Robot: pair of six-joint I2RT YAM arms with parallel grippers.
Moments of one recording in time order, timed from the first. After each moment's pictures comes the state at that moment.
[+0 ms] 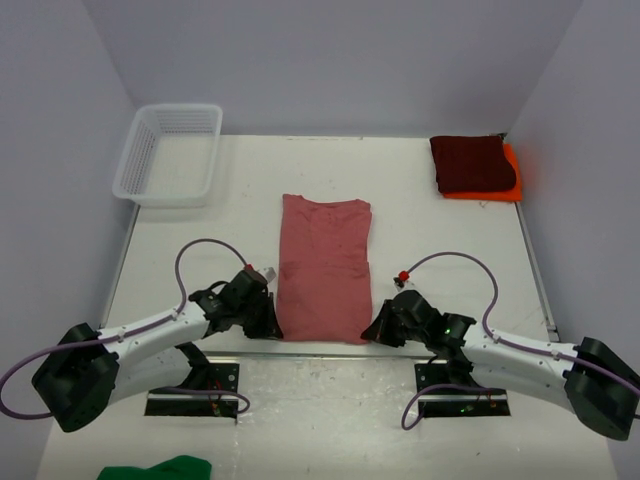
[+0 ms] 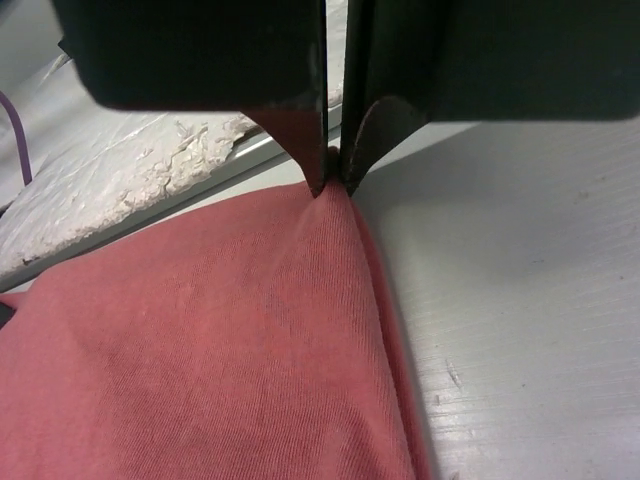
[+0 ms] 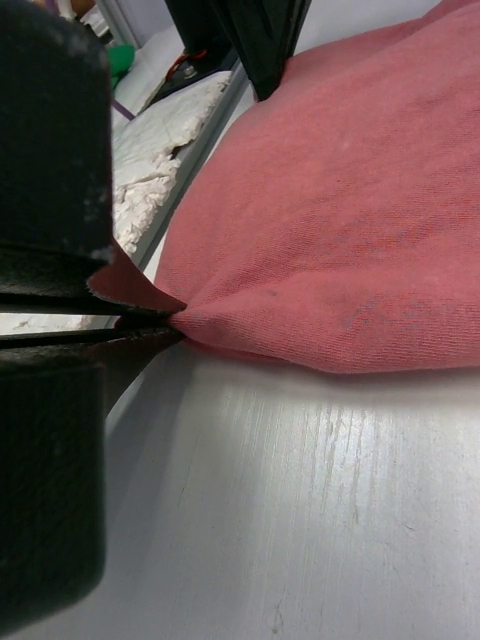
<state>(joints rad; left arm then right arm) -0.75 1.05 0.36 -0.38 0.22 -0.83 0.94 0.87 0.18 -0.12 -0.03 1.17</state>
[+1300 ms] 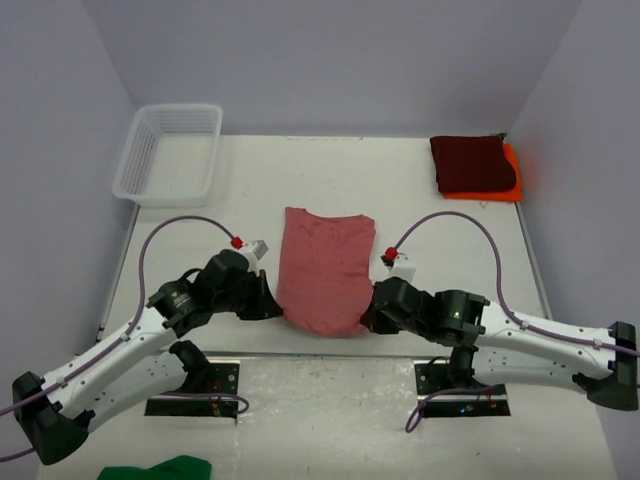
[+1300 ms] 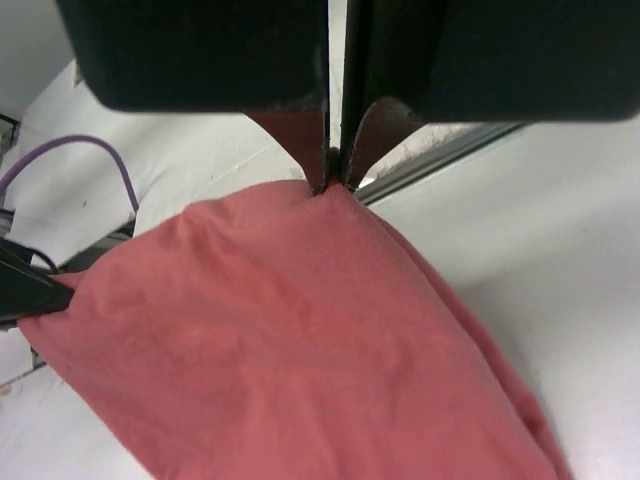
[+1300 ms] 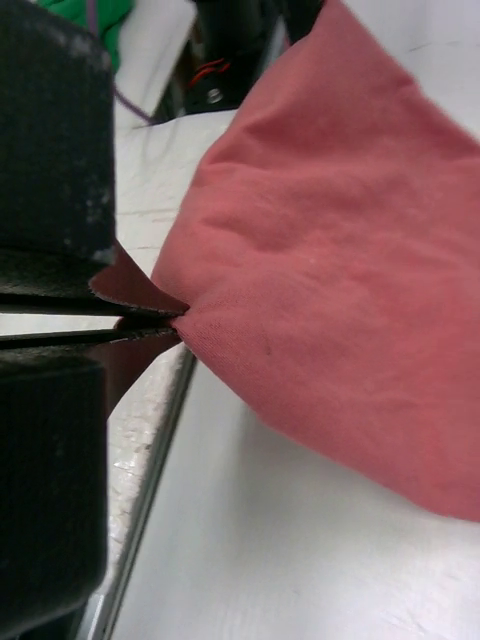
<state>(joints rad) -0.76 0.75 0.62 -0.70 0.19 -0.78 1.24 0.90 0.74 -0.75 0.32 1.13</state>
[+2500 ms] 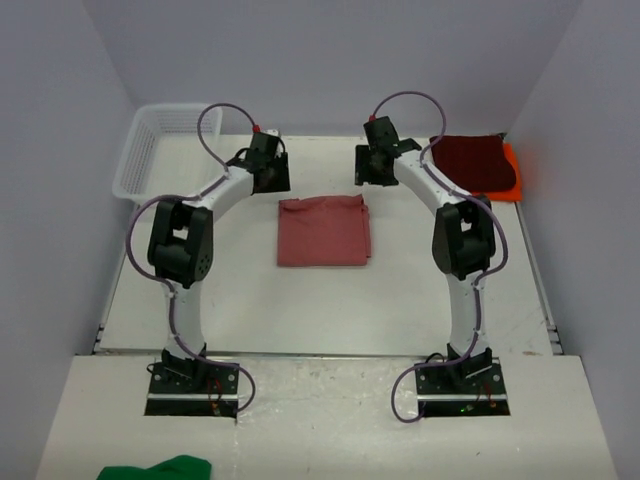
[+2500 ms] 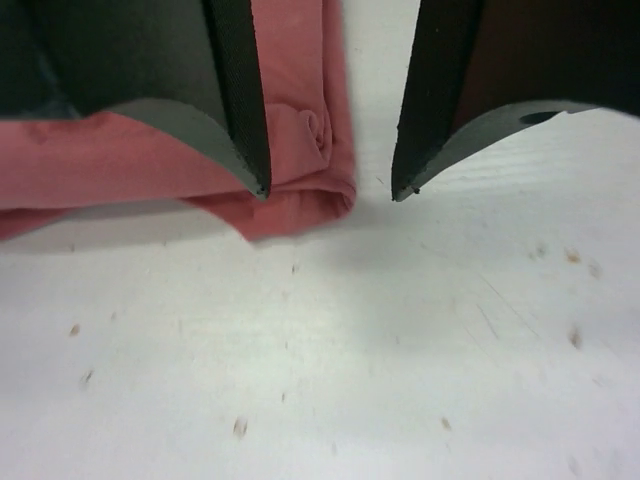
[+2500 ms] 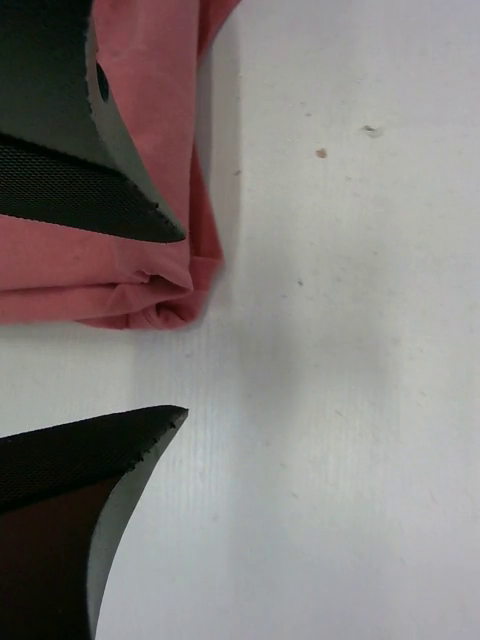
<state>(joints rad) -0.33 2.09 1.61 -0.40 -0.06 -0.37 0.37 2.20 1.91 -0.69 0.14 0.34</state>
